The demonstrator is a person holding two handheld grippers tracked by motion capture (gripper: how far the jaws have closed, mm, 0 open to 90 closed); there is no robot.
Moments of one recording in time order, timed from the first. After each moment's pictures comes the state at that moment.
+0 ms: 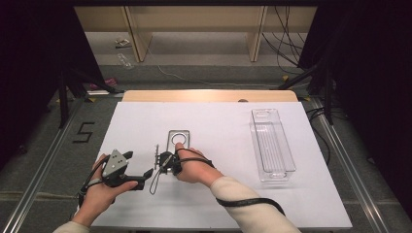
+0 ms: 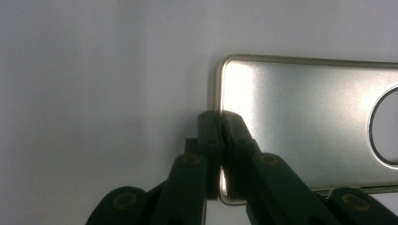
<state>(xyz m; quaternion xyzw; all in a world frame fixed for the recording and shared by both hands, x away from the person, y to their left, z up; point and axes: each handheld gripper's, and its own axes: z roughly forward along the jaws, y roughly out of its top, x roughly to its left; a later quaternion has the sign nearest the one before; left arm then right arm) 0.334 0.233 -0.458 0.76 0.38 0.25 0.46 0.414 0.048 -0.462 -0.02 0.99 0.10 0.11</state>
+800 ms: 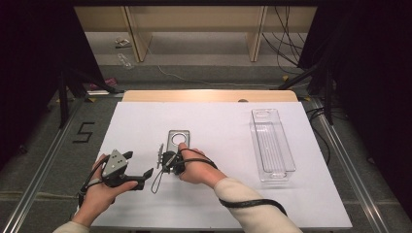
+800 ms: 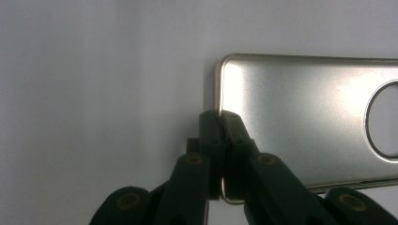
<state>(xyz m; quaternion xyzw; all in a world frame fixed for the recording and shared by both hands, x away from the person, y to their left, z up) 0.334 0.233 -0.458 0.76 0.38 0.25 0.46 0.414 0.038 -0.462 0.00 0.98 0.13 0.12</state>
